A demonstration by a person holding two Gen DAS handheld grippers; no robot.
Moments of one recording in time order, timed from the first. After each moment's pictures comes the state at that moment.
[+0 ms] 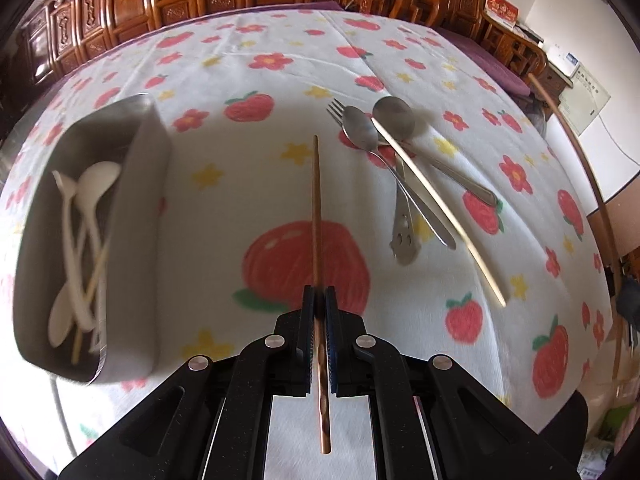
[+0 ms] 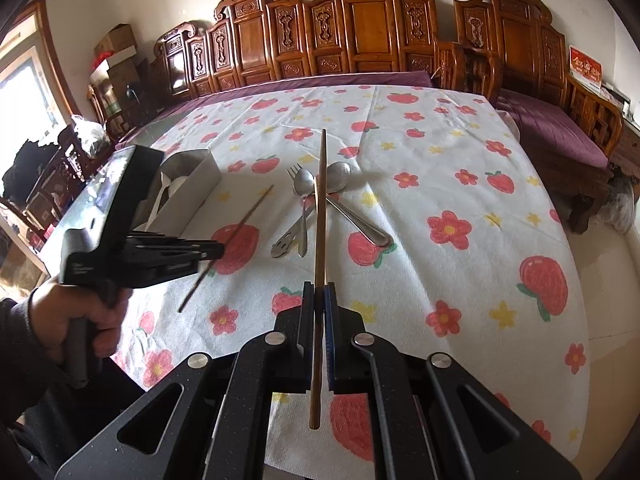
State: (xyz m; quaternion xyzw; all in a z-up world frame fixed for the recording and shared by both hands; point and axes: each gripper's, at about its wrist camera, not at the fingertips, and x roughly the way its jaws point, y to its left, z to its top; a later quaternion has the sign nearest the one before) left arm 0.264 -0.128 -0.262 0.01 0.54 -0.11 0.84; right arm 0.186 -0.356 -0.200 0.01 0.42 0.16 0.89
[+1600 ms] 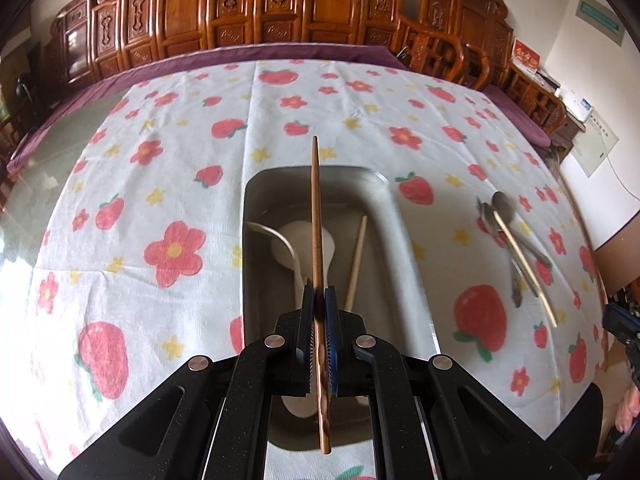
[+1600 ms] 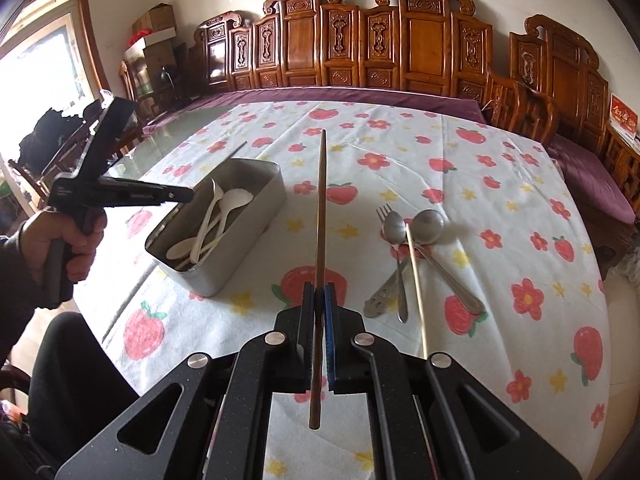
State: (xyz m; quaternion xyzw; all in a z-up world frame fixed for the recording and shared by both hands) left arm 0.305 0.048 -0.216 -0.01 0.50 -0.08 0.86; right arm 0.216 -0.245 -0.183 -0.04 0.40 0.21 0.89
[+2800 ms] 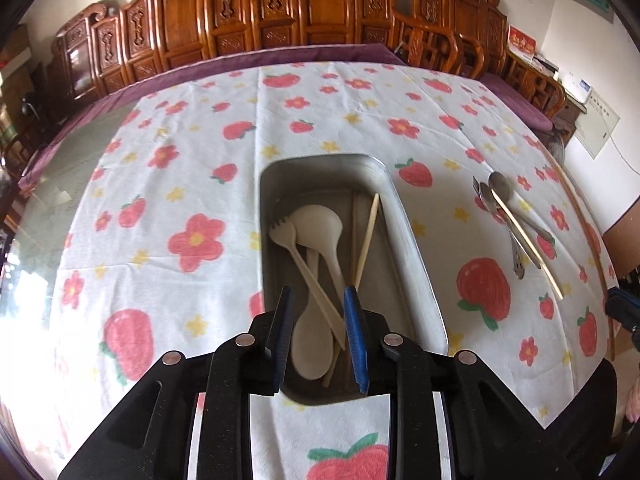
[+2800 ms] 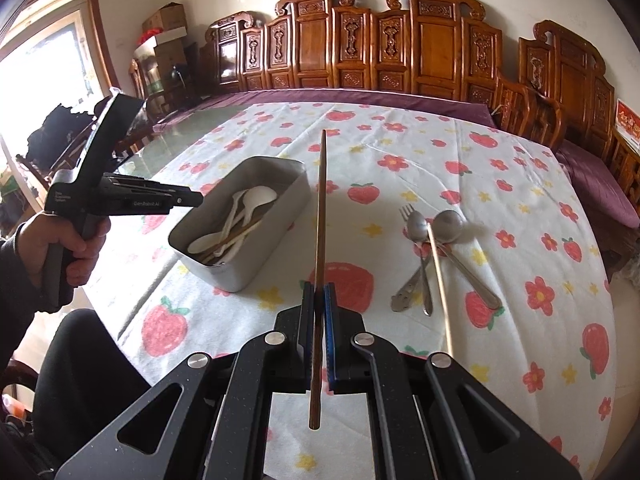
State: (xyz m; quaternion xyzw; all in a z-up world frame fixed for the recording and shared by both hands) left arm 0.271 0.050 -0.196 0.03 0.48 -0.07 0.87; right arm 0.195 -0.223 -0.177 -0.04 0.40 0.23 0.89
